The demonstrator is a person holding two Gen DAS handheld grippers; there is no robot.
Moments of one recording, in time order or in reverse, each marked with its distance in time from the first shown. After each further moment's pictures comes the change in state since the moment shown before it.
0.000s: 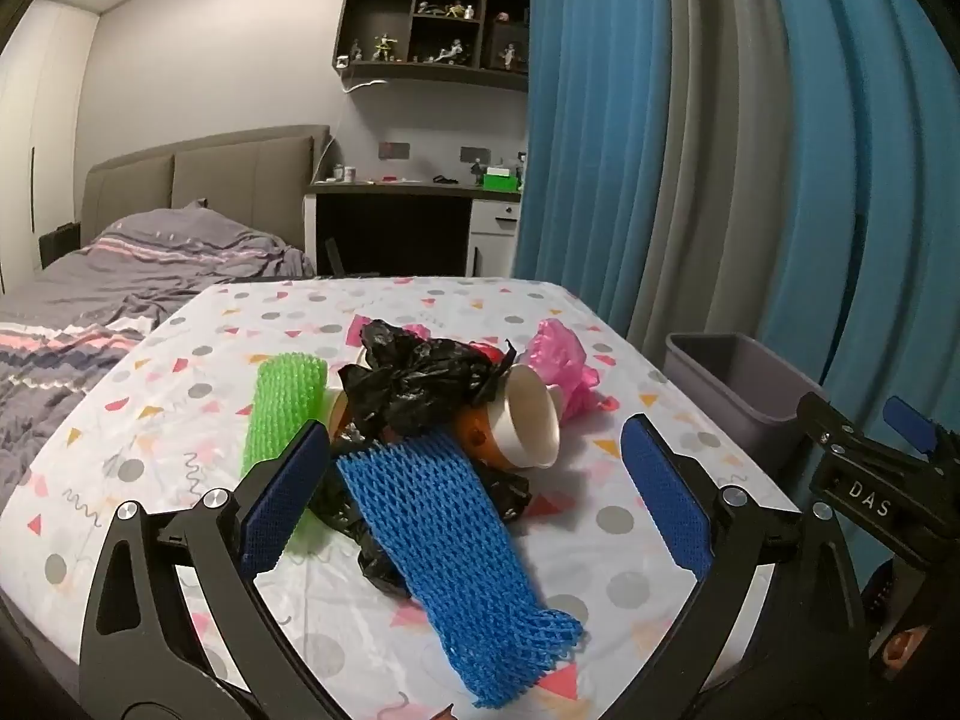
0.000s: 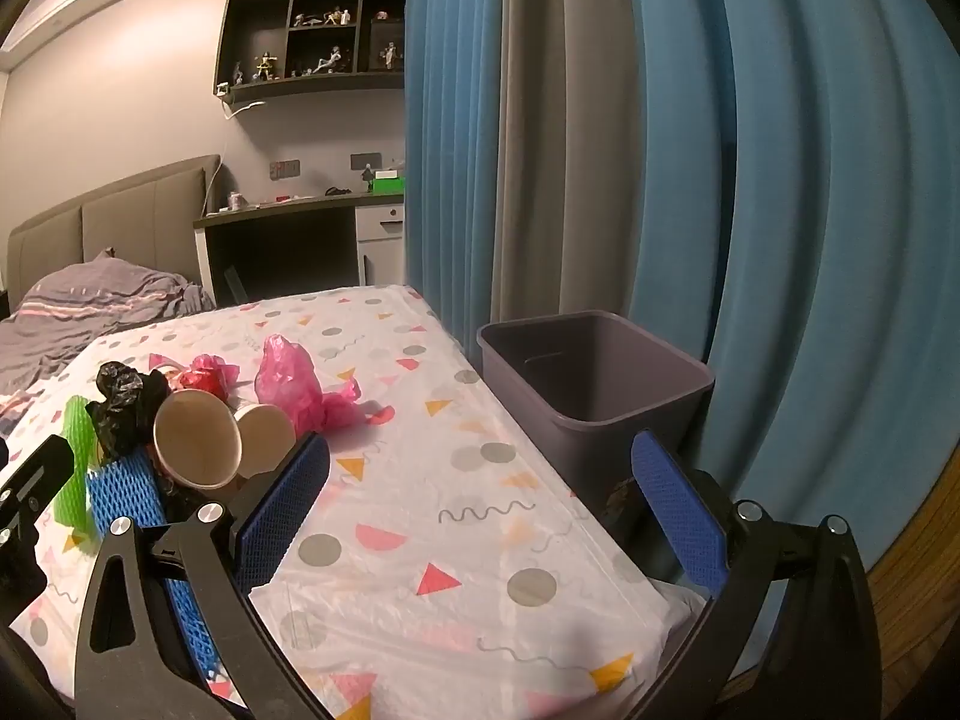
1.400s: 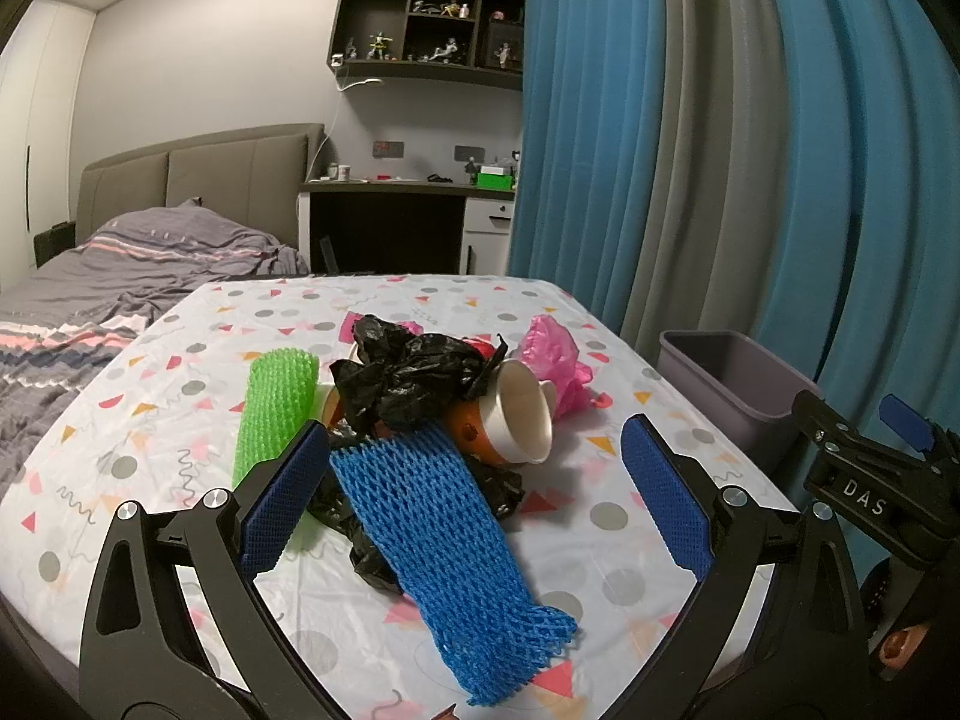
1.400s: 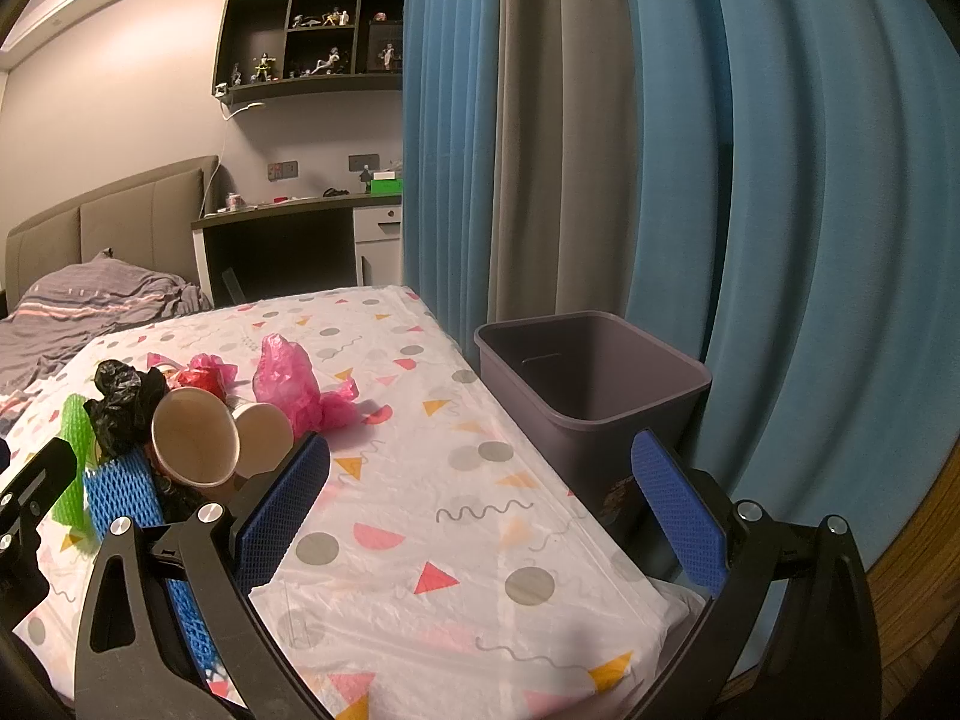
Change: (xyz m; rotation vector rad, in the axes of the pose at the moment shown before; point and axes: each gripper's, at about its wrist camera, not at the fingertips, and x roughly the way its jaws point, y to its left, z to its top) left arm -0.003 0.003 0.001 -0.005 0.006 -0.014; right arm -0.001 0.000 0.000 0.002 -0.003 0.000
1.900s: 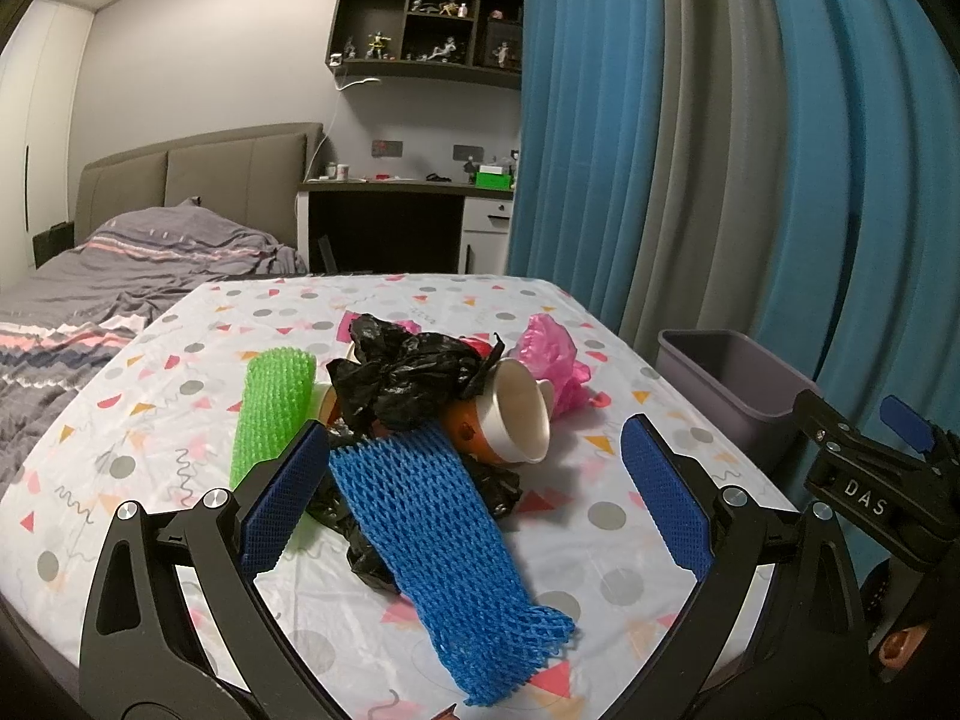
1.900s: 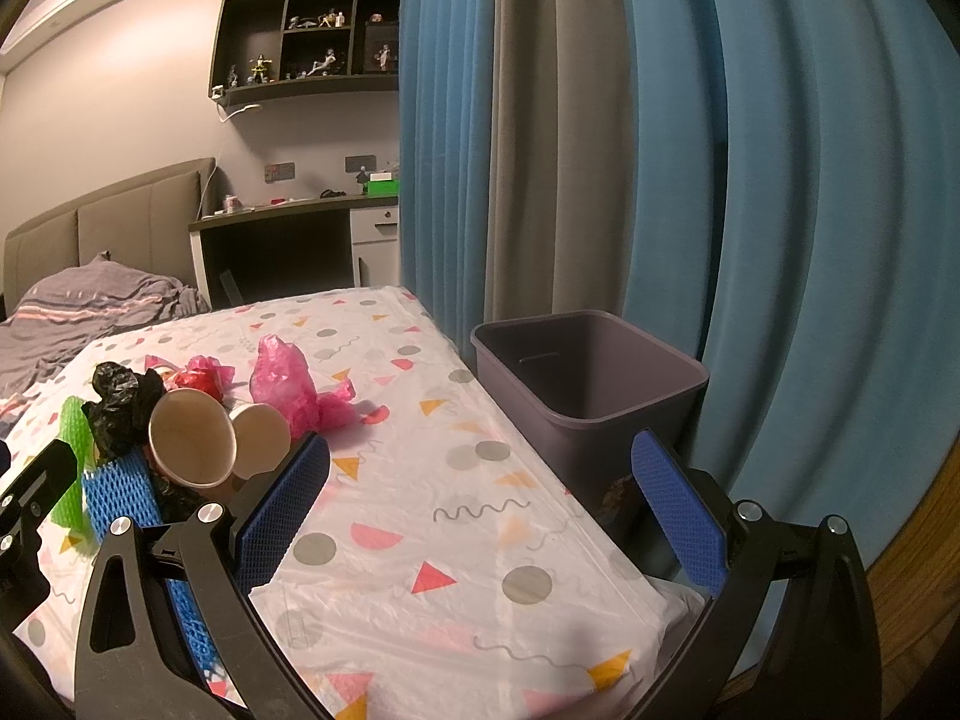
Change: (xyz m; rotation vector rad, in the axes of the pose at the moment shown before) left arm -0.001 -0.003 -0.001 0.003 0.000 0.000; right arm 0.001 0.000 0.000 0.003 -0.001 -0.004
